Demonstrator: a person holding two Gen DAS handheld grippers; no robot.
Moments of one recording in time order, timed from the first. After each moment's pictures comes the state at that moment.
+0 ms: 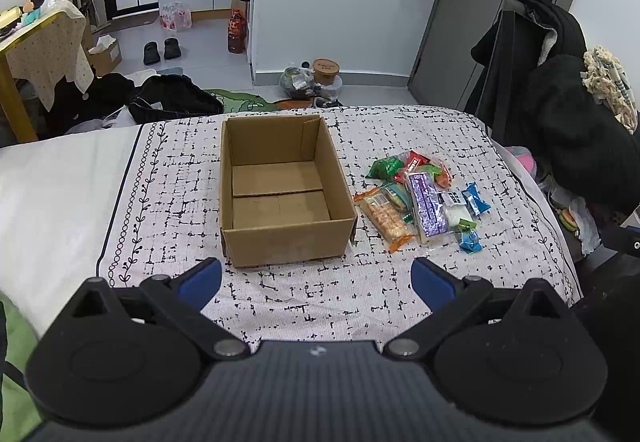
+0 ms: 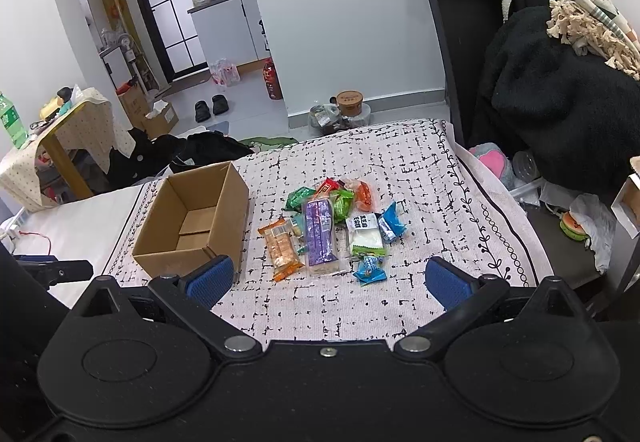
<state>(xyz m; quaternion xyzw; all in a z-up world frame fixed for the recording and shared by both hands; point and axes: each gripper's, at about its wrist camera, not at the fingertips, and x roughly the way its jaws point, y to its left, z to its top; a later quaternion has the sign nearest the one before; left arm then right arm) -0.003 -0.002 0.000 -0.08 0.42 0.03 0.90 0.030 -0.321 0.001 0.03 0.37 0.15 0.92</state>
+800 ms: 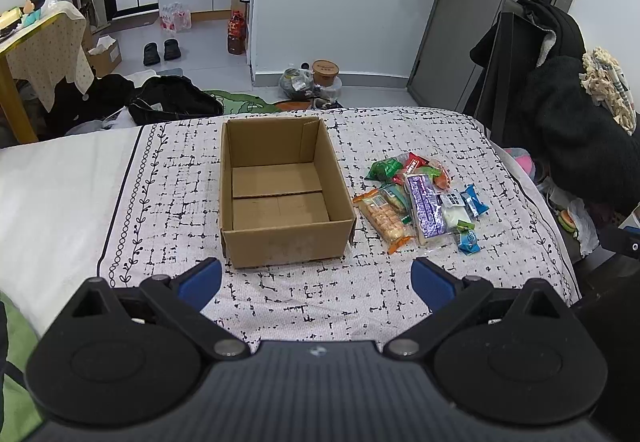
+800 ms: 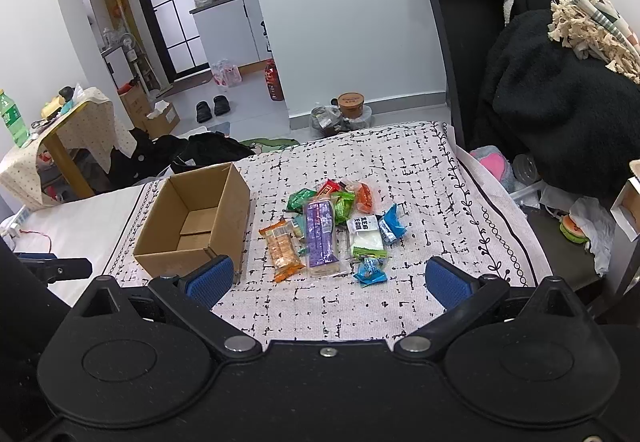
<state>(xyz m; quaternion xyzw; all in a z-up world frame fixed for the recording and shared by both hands) -0.002 -0.002 0.004 -0.08 0.42 0.02 0.90 0.028 -0.320 0.002 0.03 0.36 0.16 0.92</state>
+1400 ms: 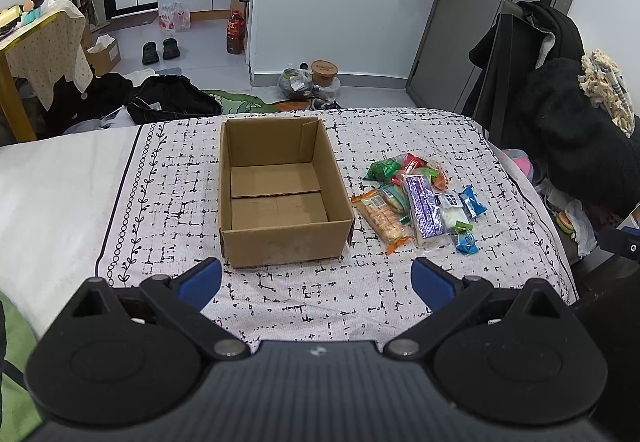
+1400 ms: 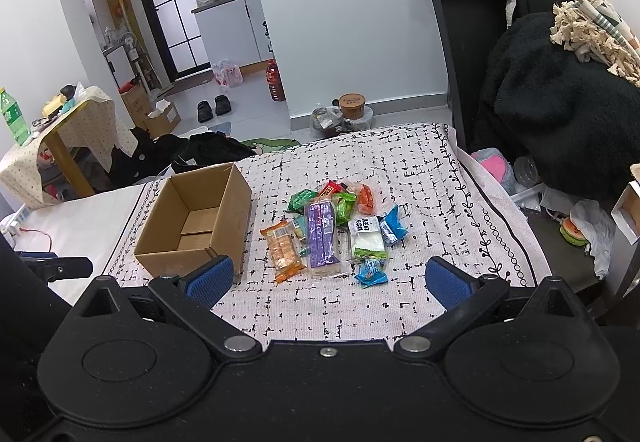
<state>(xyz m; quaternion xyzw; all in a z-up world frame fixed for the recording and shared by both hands) -0.002 -0.003 0.006 -0.08 0.42 0.02 0.90 0.028 -0.320 0.003 0.03 0.36 0.16 0.92</state>
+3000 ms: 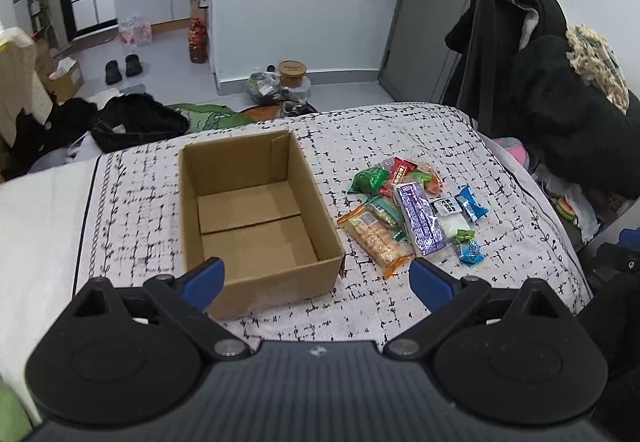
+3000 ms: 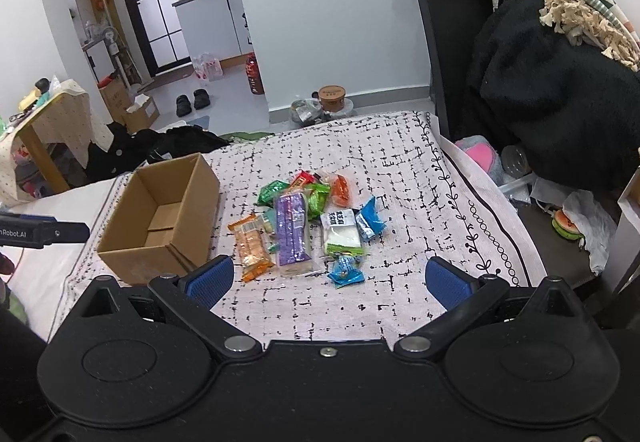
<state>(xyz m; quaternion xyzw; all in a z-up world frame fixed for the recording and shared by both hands) 0.063 -0.004 -0.024 -0.04 0.42 -0.03 0.91 0.052 -0.324 -0.031 0.02 0.37 0.13 0.92</state>
